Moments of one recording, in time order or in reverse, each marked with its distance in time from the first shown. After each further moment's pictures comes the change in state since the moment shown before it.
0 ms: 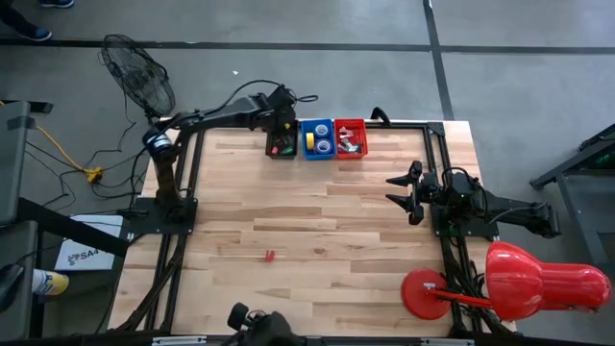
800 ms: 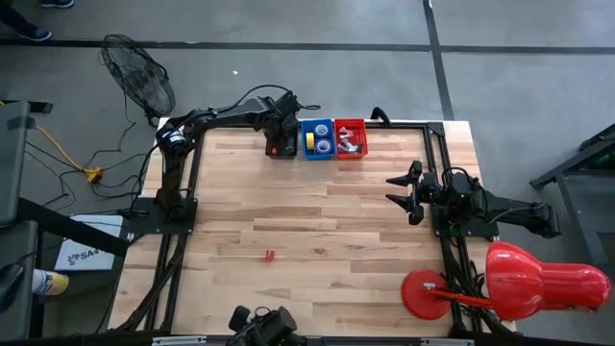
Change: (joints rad) left arm 0.002 0.136 0.085 -0.158 0.045 -0.054; right arm 0.000 0.000 0.000 0.000 0.000 0.000
